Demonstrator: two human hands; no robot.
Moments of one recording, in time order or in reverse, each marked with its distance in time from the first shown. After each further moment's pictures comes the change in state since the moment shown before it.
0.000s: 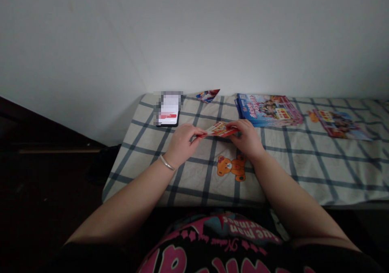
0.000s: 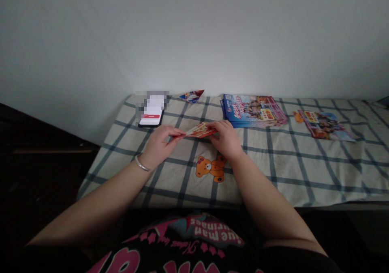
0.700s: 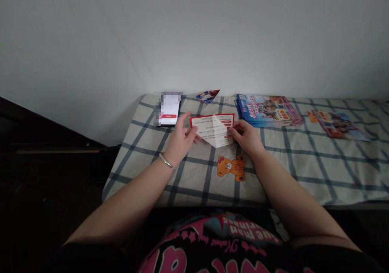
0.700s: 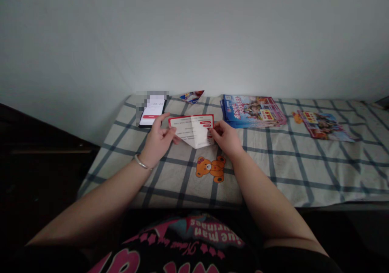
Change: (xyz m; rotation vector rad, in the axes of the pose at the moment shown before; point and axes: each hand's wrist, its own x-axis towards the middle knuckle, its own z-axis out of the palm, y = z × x) left_hand -0.004 -0.008 0.009 -0.394 0.050 -0.513; right_hand -0.003 0.008 0.010 0.380 -0.053 0.449
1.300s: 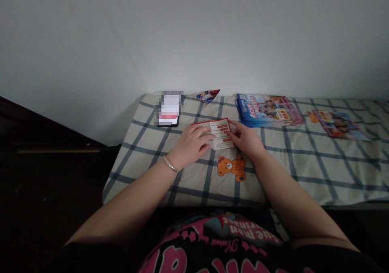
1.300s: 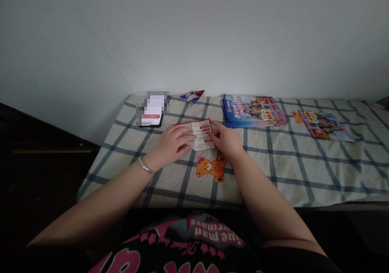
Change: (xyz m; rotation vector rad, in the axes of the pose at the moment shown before) left_hand 0.000 0.006 0.004 0.727 -0.333 0.602; right_hand -0.003 -0.007 -0.006 -0.368 -0.090 -0.068
